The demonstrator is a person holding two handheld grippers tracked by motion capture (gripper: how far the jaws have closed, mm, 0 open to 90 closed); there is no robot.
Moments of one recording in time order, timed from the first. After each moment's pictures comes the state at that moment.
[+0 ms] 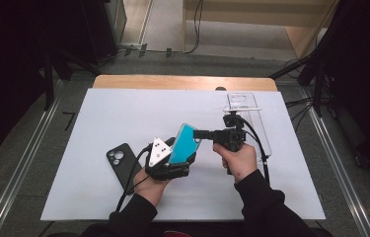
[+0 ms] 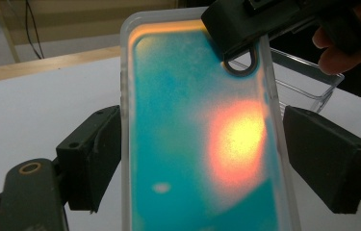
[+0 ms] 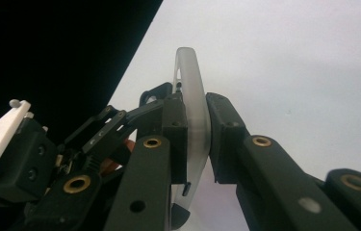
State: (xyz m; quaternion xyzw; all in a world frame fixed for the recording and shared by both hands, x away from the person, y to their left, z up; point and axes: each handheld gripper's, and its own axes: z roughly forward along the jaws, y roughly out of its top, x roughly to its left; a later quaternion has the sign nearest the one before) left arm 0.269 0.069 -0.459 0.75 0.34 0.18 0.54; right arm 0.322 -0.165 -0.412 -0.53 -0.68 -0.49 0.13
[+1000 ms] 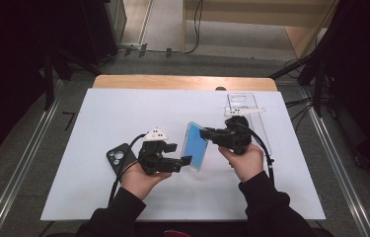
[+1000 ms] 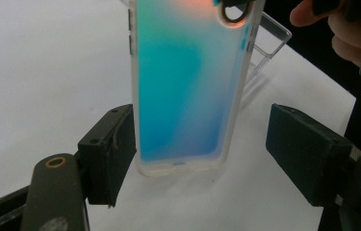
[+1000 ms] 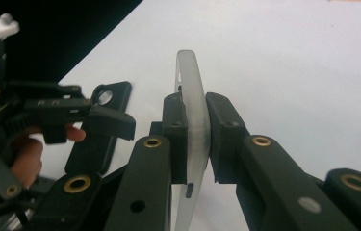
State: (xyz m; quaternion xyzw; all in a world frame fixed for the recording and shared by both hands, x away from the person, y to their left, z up) left arm 0.291 0.086 -0.428 0.82 0.35 0.00 0.45; right arm 0.306 -0.169 -0.401 -0.46 -0.75 -0.47 -0.03
